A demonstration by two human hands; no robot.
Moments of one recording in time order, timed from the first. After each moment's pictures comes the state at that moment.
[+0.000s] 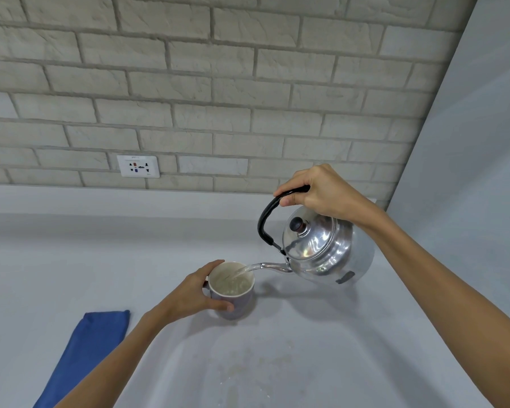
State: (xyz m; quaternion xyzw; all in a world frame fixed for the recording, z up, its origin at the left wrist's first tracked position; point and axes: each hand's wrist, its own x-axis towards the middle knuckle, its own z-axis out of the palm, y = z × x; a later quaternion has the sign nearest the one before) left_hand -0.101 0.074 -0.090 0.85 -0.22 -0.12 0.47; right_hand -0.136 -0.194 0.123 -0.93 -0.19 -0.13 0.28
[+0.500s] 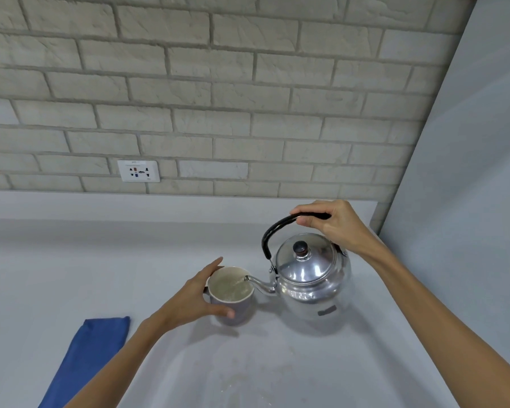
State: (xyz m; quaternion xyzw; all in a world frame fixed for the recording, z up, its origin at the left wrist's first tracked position) left_hand -0.106 0.076 -0.084 0.85 -0.23 -0.13 0.47; right_hand -0.142 -0.228 0.063 -0.87 -0.14 -0.16 0.45
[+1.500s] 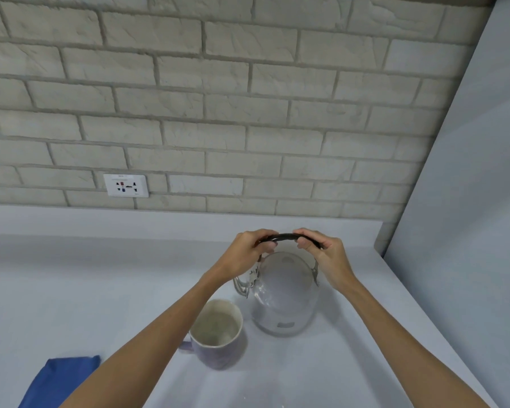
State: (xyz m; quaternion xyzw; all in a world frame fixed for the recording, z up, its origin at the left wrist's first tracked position) left_hand -0.021 -0.057 0.006 0.81 -0.30 -0.04 0.51; right_hand -0.069 -0.260 -0.007 -0.76 -0.10 -0.20 0.60
